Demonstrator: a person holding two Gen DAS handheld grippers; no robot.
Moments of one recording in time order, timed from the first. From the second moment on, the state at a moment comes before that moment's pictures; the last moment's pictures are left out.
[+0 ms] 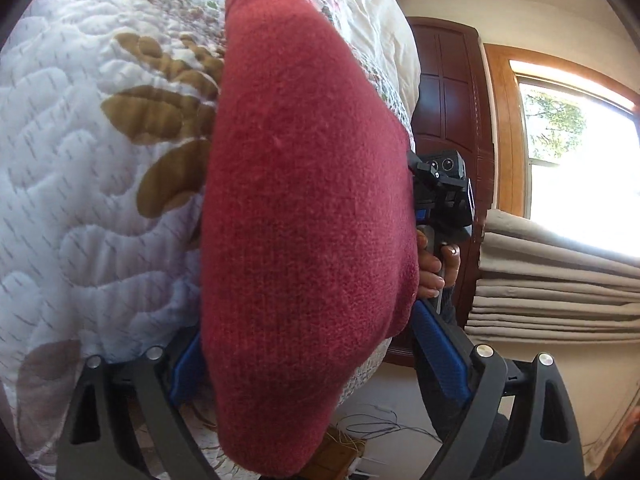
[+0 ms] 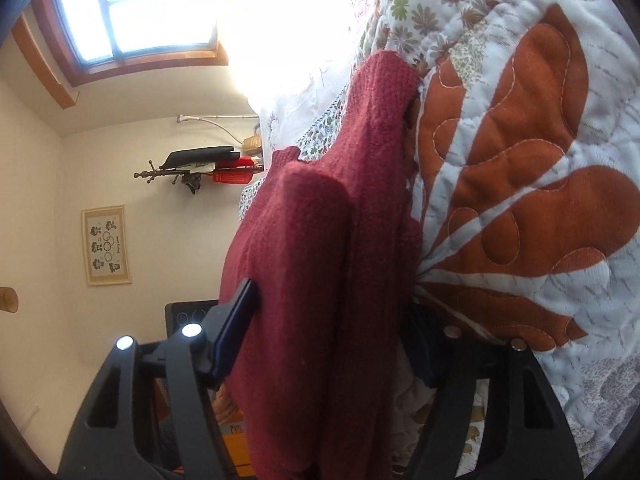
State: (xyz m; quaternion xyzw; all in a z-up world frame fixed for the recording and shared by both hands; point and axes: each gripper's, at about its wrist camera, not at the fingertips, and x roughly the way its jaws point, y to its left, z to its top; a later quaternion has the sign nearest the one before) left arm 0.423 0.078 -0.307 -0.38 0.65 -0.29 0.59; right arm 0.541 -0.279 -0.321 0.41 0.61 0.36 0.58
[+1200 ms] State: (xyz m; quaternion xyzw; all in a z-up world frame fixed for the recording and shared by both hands) left arm 0.177 0.312 -0.252 -0.42 0.56 -0.14 0.70; right arm 0.395 -0.112 -0.205 0.27 0.57 0.33 0.70
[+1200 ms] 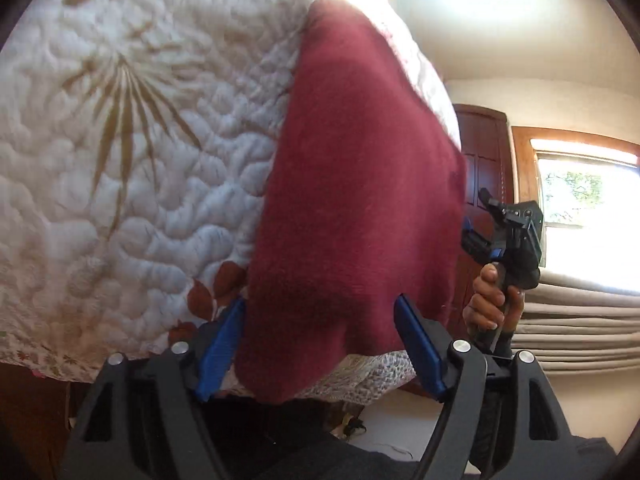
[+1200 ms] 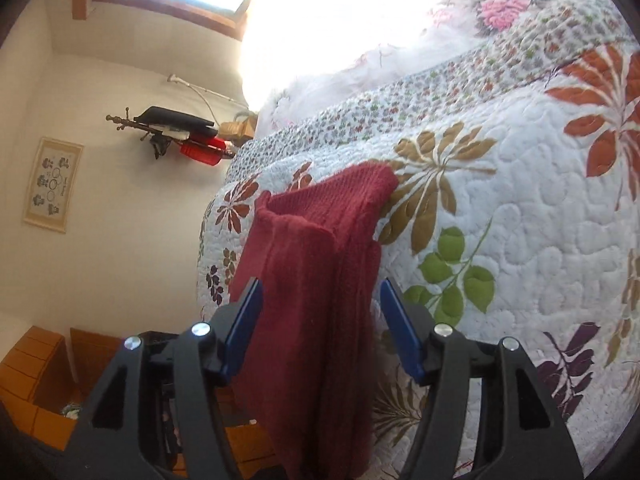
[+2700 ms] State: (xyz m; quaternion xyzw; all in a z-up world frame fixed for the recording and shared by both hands) left arm 0.243 0.246 -0.234 -0.35 0.54 -0.27 0.72; right arm 0.295 -0.044 -0.223 0.05 0.62 0.36 0.69
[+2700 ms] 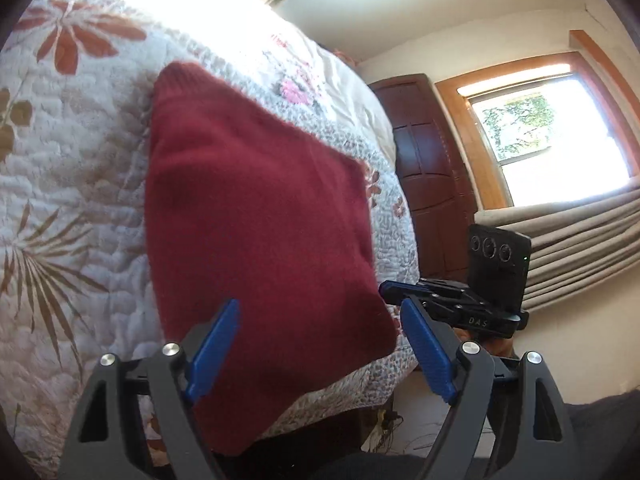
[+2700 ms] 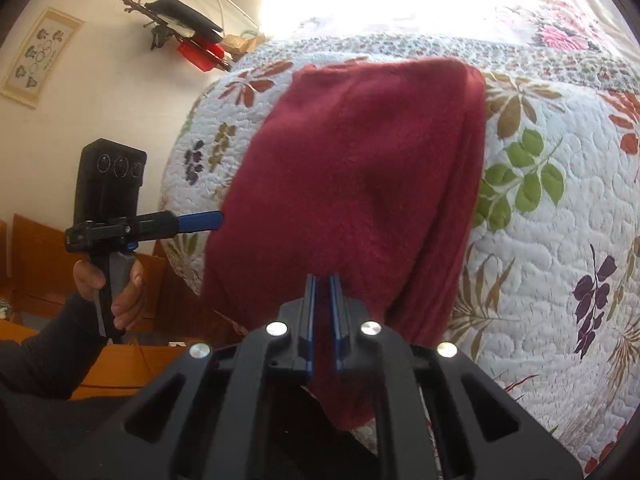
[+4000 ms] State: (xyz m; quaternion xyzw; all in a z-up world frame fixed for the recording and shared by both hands) left arm 0.077 0.231 -0.159 -0.18 0.51 -0.09 0.84; right arm 0.150 -0.060 -0.170 0.06 0.57 0.16 0.81
